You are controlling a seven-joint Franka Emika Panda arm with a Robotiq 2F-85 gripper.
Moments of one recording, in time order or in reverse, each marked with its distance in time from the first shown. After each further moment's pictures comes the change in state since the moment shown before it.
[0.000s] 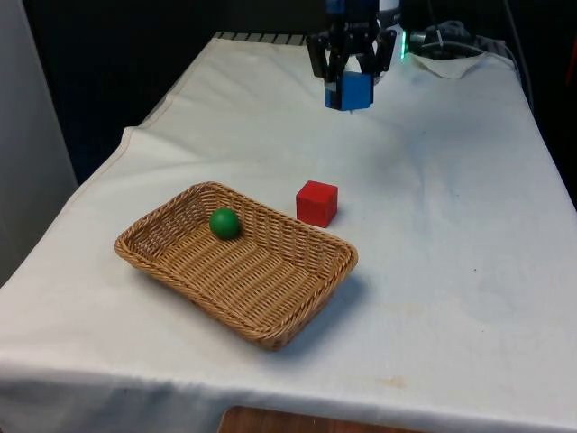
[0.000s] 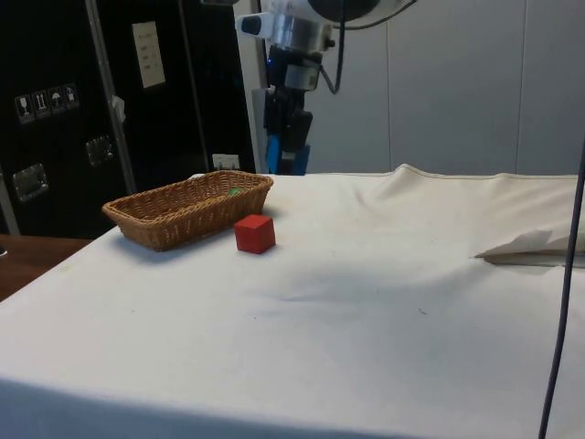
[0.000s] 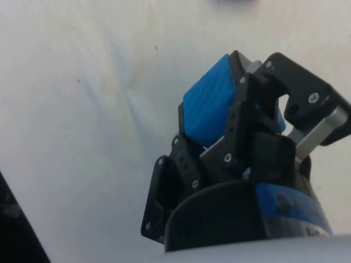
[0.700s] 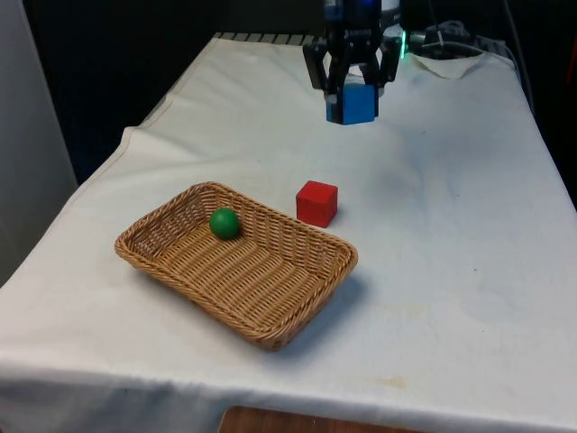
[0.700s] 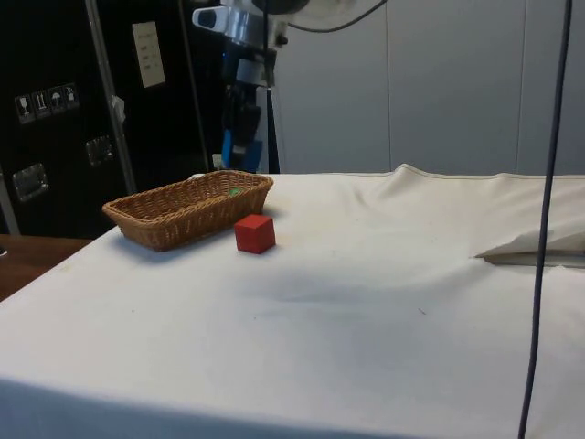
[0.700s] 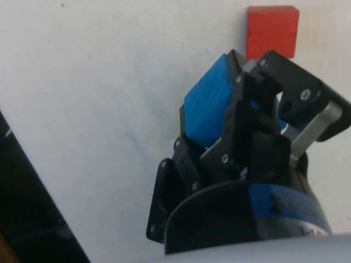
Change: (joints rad) arm -0.001 0.143 0.015 0.205 0.160 -0.048 -0.063
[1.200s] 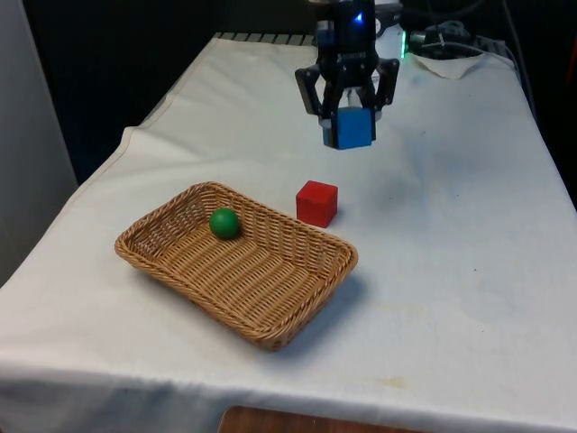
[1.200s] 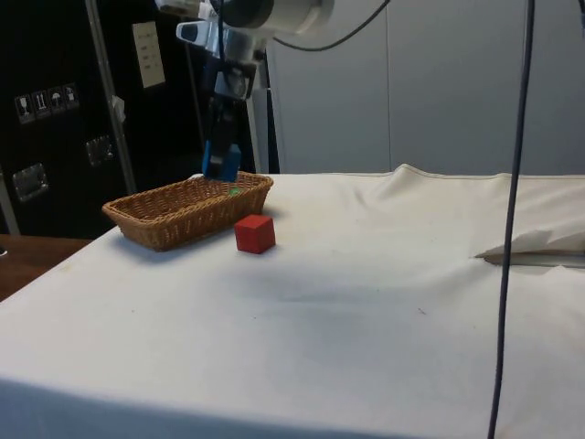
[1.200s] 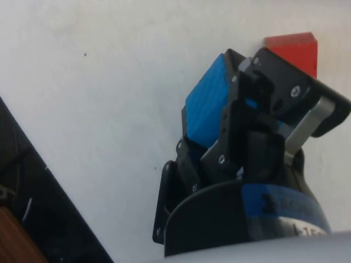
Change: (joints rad) arm -0.007 0.136 0.002 0.133 0.174 -0.008 -0.080
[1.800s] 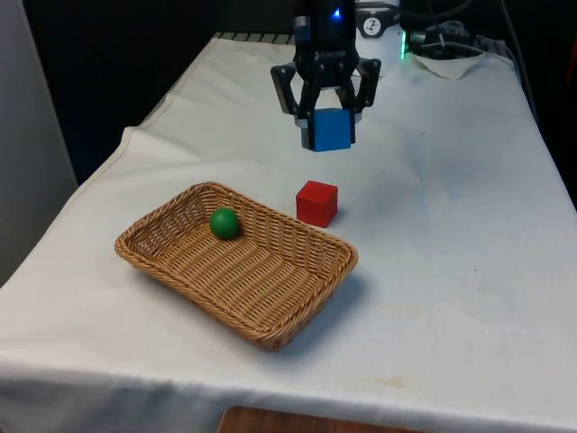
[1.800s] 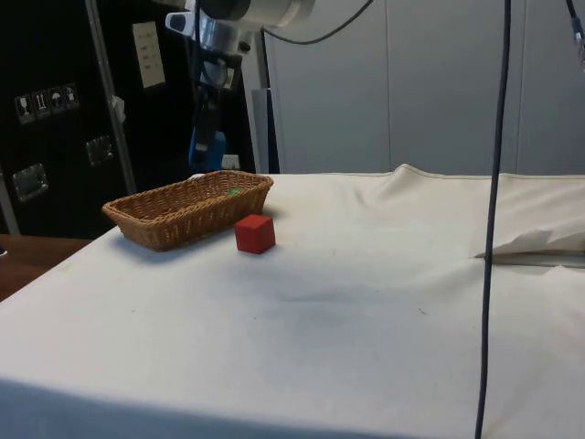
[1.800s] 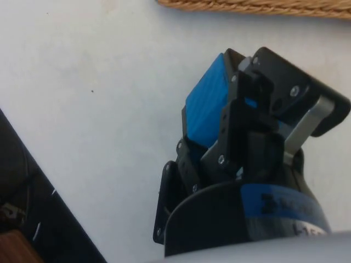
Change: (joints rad) arm -0.013 0.062 -0.036 0.115 0.019 -0.035 -0.007
